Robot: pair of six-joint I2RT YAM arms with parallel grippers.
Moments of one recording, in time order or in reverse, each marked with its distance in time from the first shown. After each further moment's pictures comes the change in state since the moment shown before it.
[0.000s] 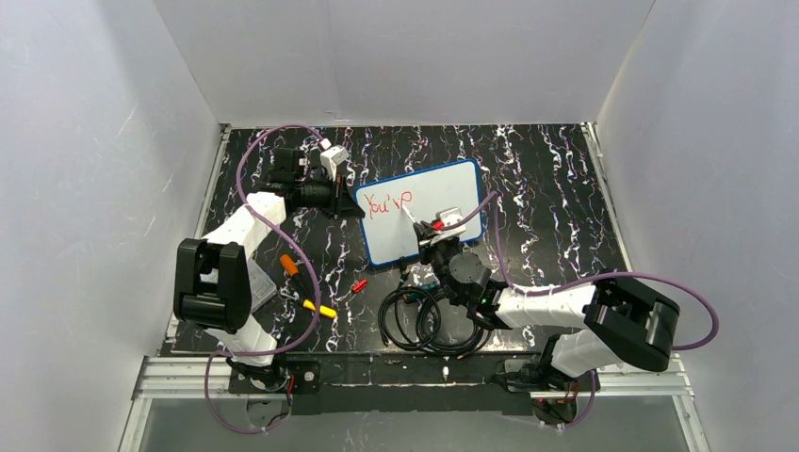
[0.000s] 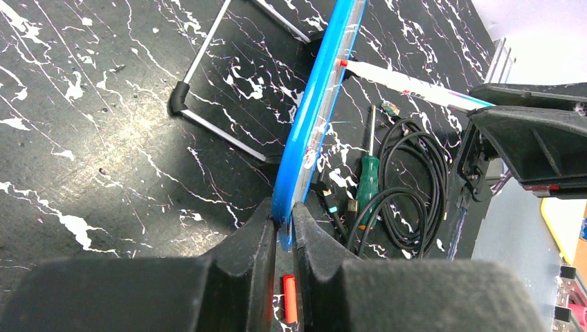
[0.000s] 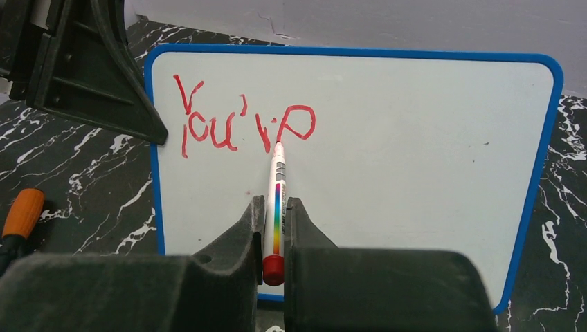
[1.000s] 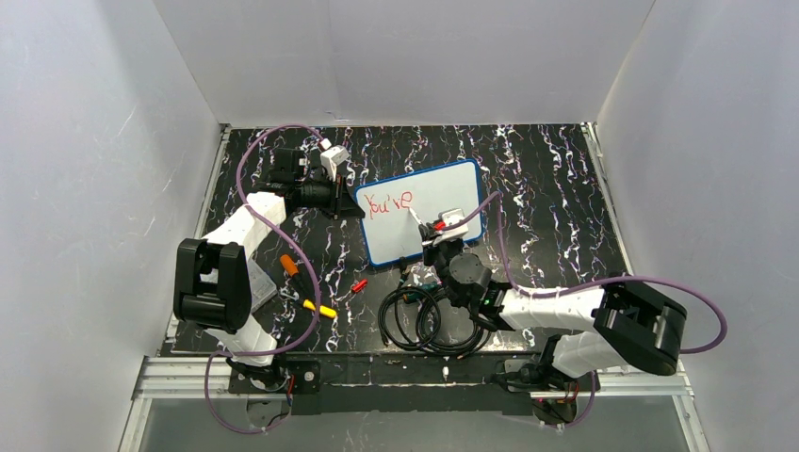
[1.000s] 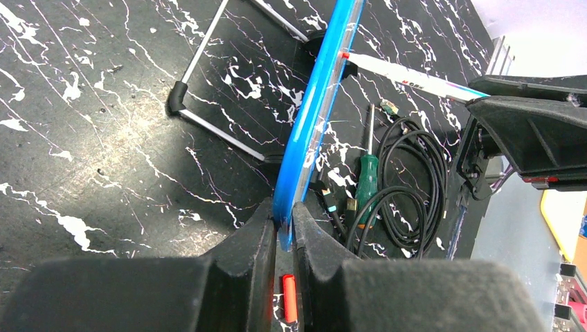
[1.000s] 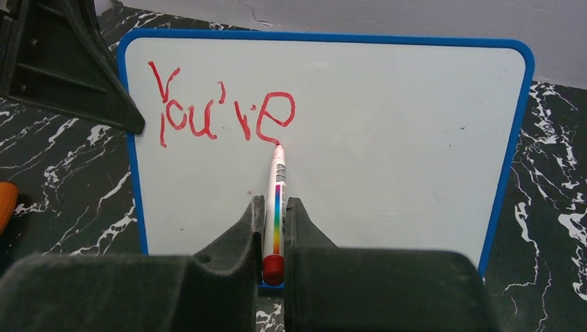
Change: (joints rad) left arm 0.000 0.000 0.000 -0.003 0.002 0.005; right arm 0.012 -0.036 -0.003 -0.076 0.058 0.011
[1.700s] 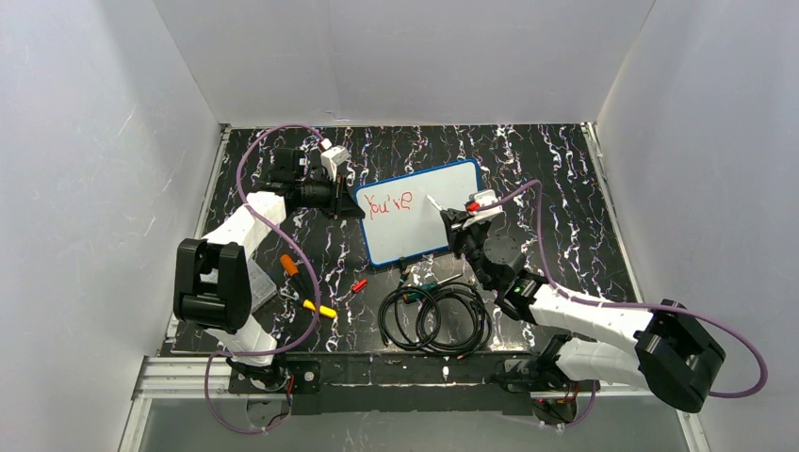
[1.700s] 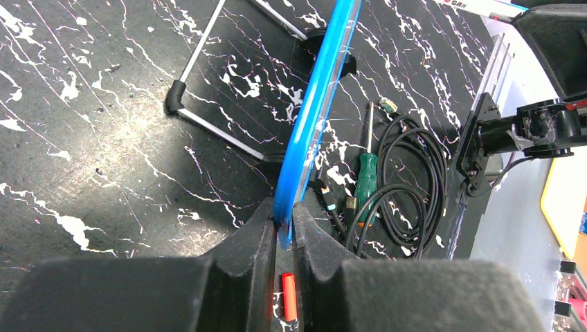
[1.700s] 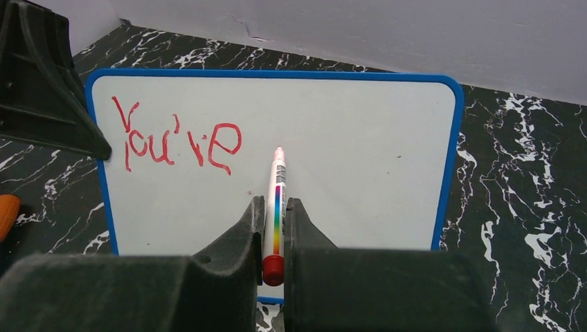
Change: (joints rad) left arm 0.000 0.000 0.006 -0.014 0.003 0.010; right arm -0.204 -0.239 -0.032 -0.200 -0.256 0.033
